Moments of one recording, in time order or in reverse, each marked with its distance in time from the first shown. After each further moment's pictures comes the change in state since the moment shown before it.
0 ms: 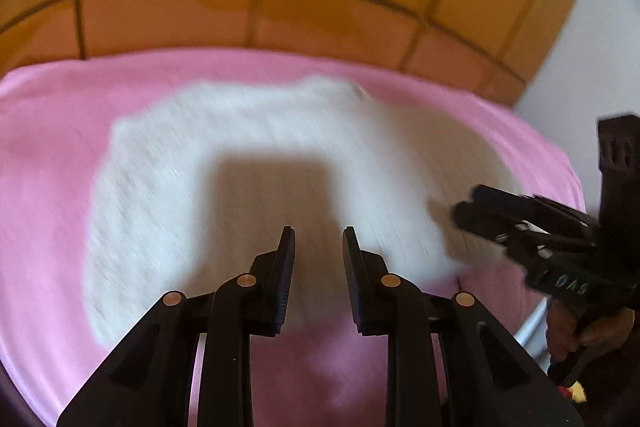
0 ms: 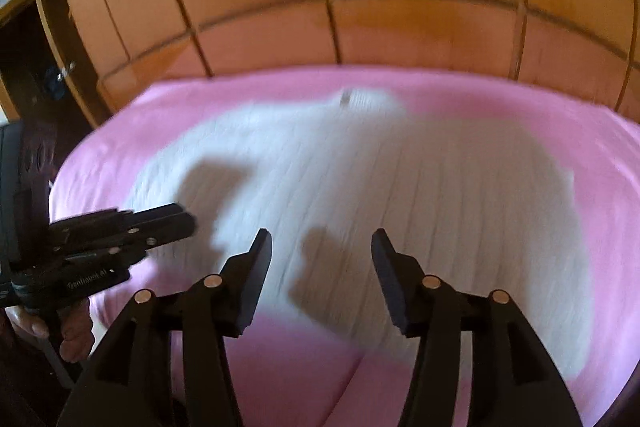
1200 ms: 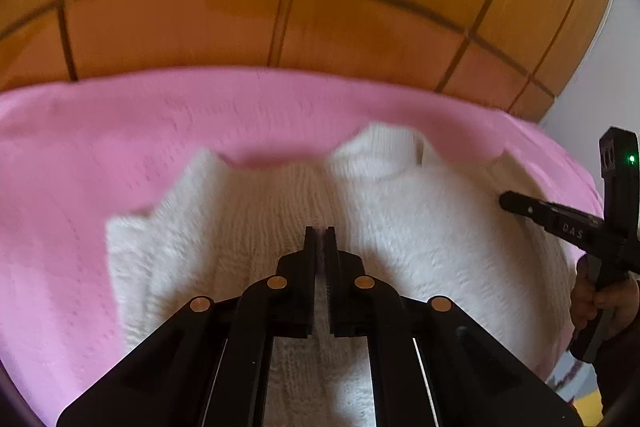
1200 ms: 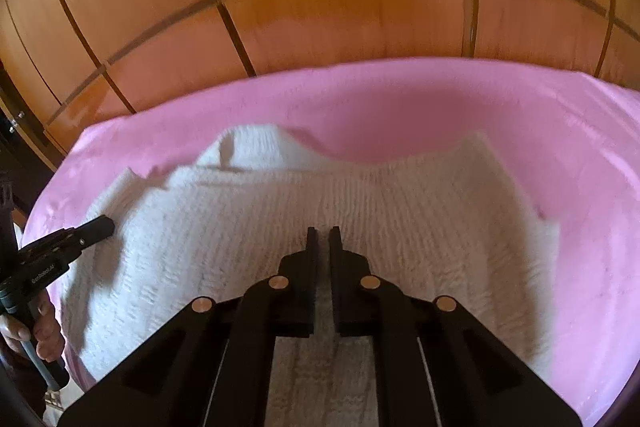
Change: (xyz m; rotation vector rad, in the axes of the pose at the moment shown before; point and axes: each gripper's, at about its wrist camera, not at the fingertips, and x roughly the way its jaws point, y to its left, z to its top) left arm 0.039 0.048 0.085 -0.034 -0.043 0.049; right arm 0.054 -0.096 0.089 0.170 0.027 -0.098
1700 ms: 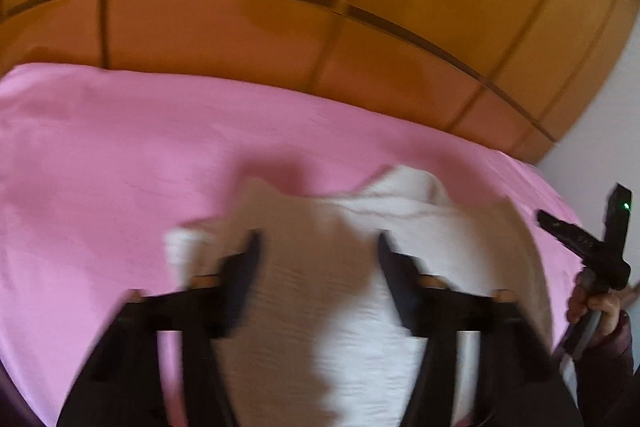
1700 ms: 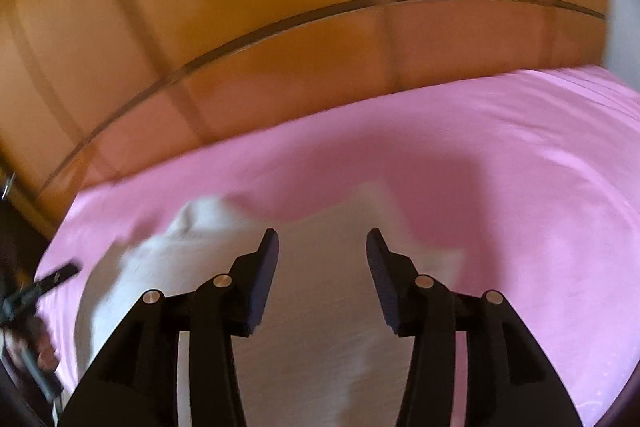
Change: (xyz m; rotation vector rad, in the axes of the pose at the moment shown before) left arm -0.029 0.043 0.010 -0.122 -0.005 -0.049; right arm -0.036 -0.051 0.014 0.119 -0.108 -0.018
